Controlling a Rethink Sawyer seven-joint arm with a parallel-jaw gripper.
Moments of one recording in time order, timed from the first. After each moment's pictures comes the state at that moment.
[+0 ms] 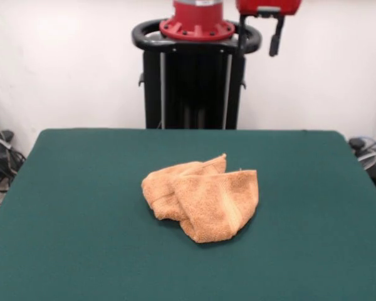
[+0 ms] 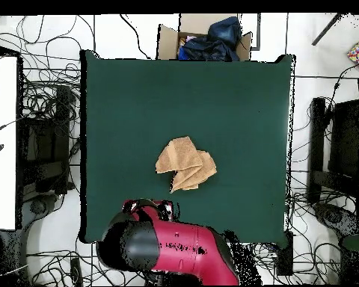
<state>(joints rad) -0.15 -1.21 0.00 2.18 -0.01 0.57 1.57</state>
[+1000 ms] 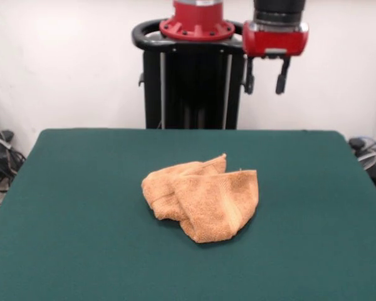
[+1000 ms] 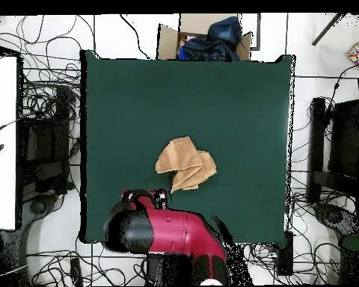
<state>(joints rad) -0.14 -1.03 0.04 2.18 -0.02 0.33 1.57</state>
